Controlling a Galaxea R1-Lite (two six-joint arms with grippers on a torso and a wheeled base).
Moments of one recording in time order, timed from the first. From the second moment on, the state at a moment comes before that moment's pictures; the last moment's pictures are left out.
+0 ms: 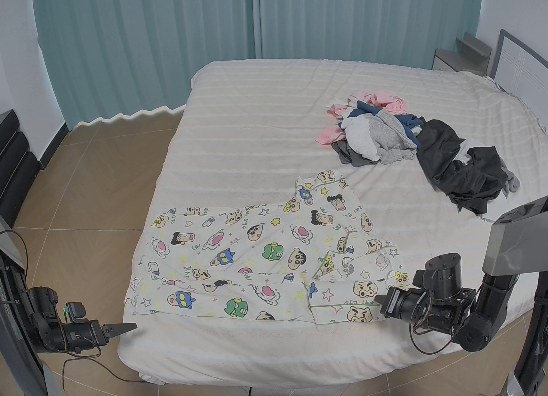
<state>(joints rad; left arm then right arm) 0.55 2.33 -0.06 -1.23 -0.99 0.05 0.44 2.17 -0.28 -1.28 0.00 0.70</state>
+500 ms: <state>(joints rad) 0.55 2.33 -0.06 -1.23 -0.99 0.05 0.40 2.20 -0.27 -1.29 0.00 0.69</state>
